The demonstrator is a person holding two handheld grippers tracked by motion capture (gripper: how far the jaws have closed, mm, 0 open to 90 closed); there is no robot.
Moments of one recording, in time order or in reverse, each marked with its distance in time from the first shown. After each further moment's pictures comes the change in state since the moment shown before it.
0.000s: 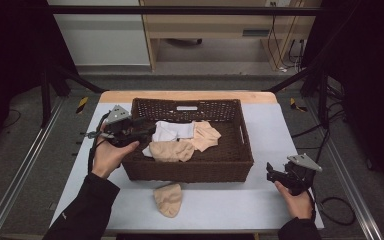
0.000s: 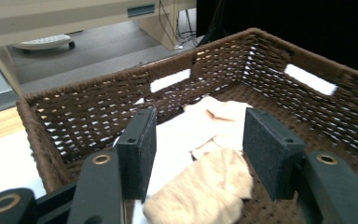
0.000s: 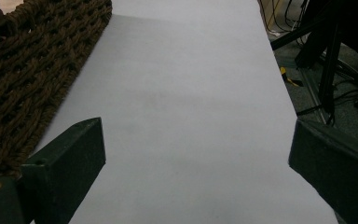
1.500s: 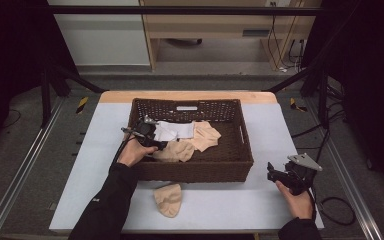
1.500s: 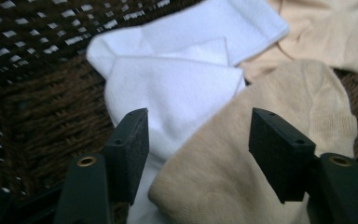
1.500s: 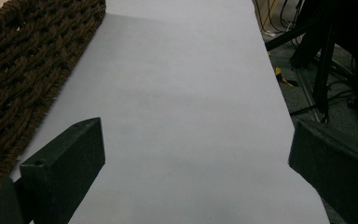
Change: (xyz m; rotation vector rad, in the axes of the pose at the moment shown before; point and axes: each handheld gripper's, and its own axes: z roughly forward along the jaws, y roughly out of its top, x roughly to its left) left arm 0.014 -0.057 0.107 0.443 0.012 -0.008; right arm -0.002 0.000 0.001 -0.002 -0.020 -0.007
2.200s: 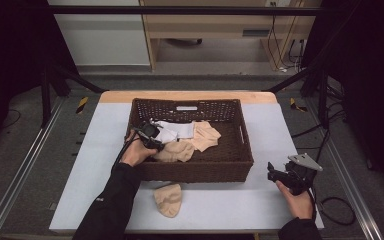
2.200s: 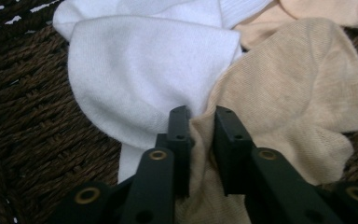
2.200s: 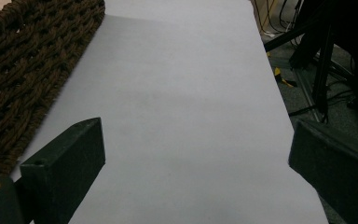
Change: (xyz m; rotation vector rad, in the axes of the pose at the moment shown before) left arm -0.004 0.001 0.005 0.070 -0.009 0.037; right arm 0.000 0.000 -0.001 -0.002 -0.001 0.008
